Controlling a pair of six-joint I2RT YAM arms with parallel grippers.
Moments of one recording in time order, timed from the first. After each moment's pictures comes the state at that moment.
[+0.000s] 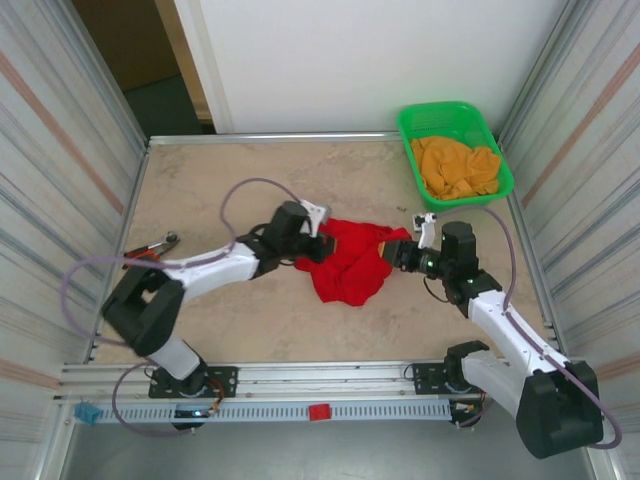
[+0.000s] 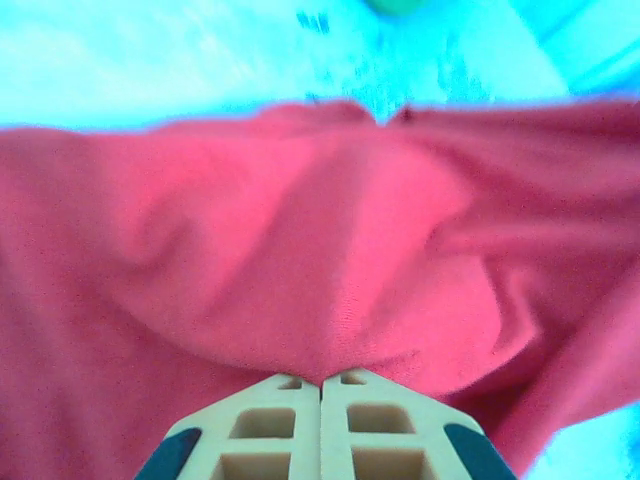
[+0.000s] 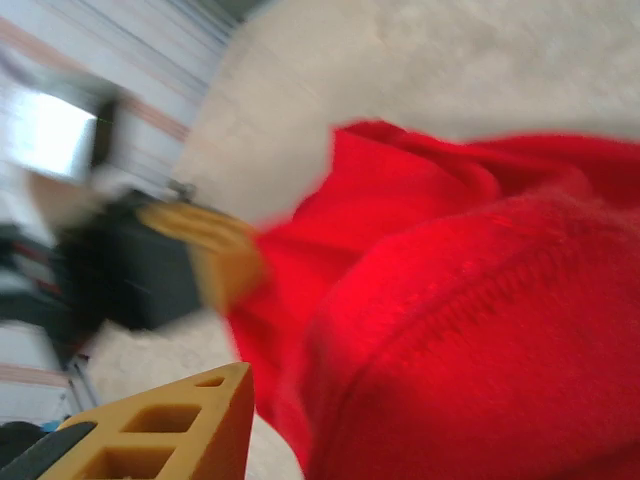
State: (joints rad) left arm -0.71 1.54 0.91 0.02 0.25 -0.41; right arm 0.23 0.94 0.44 -0.02 -0.58 0.54
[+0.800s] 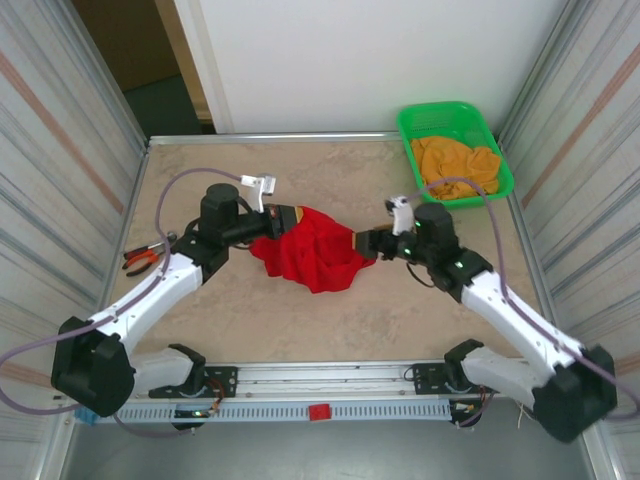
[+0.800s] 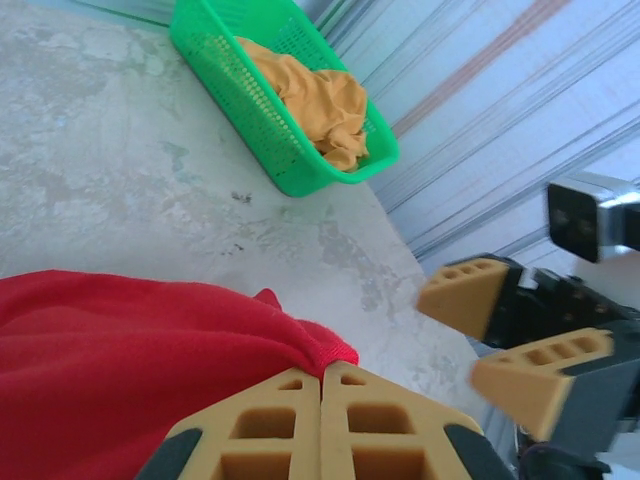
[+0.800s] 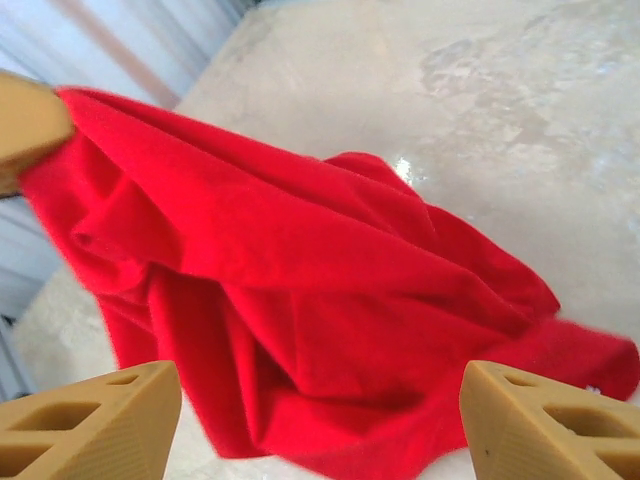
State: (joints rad) left arm -0.47 1.20 0.86 0.02 0.54 -0.56; right arm 0.54 1.07 0.78 -0.22 -0.30 0.35
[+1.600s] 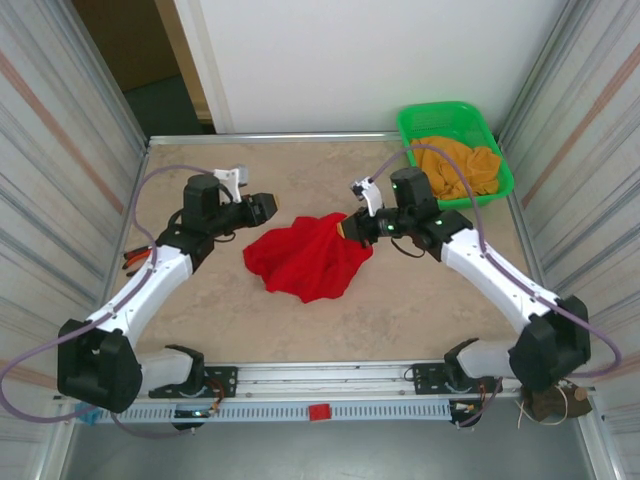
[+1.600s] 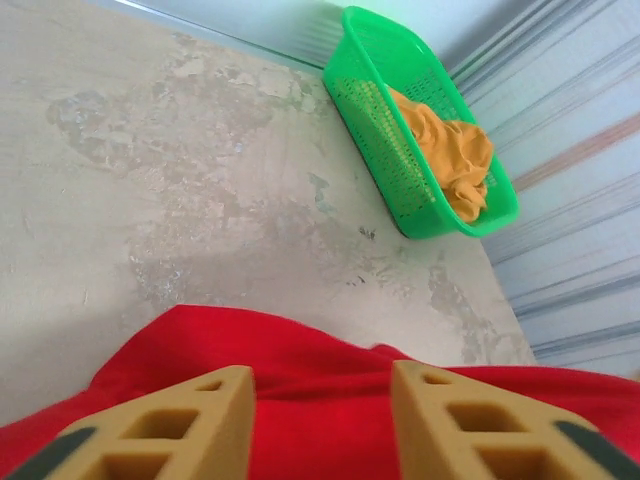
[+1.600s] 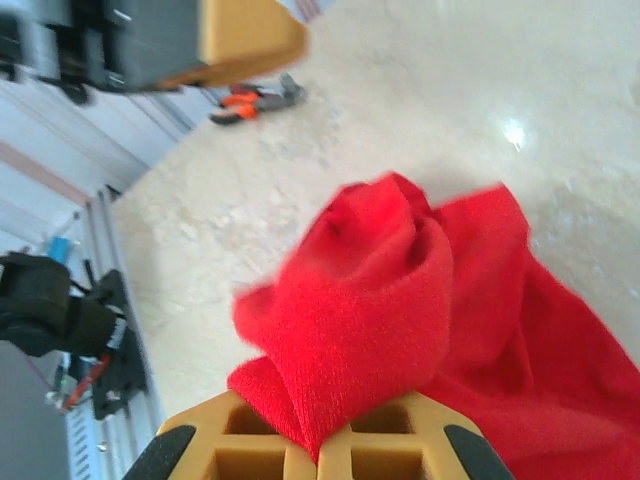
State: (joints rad) left arm -0.32 1.22 0.90 -0.12 0.43 -0.51; right arm 0.51 1.29 1.07 -0.39 -0.65 0.10
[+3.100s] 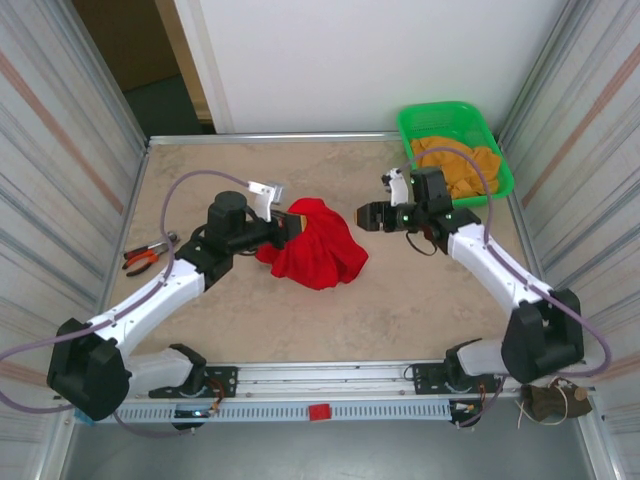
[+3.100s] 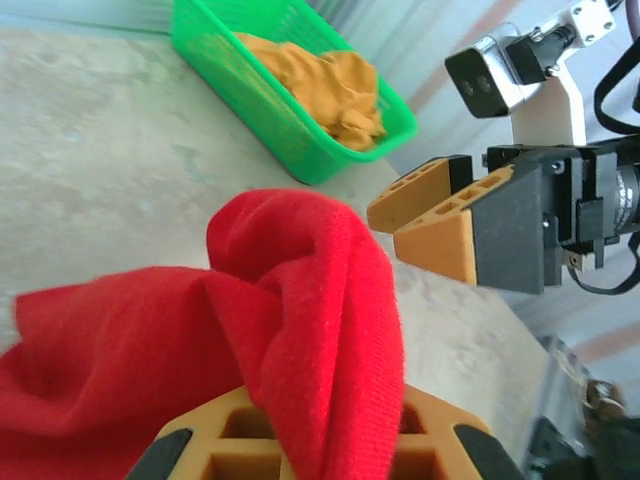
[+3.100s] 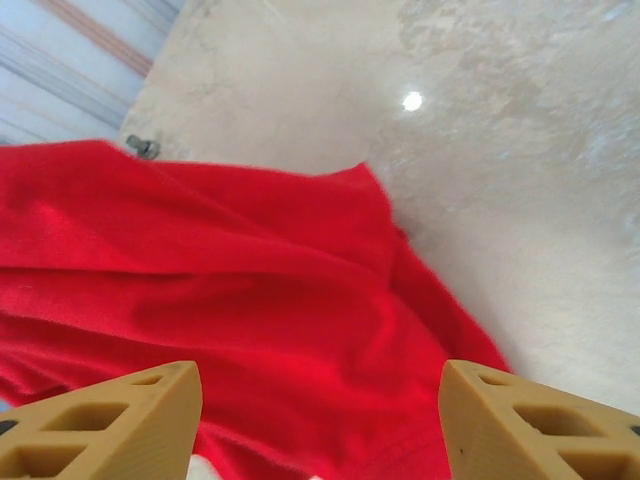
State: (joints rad) left arm -0.54 1.18 0.82 0.02 0.46 -0.43; right arm 0.40 1.29 0.99 -0.36 -0.48 0.32
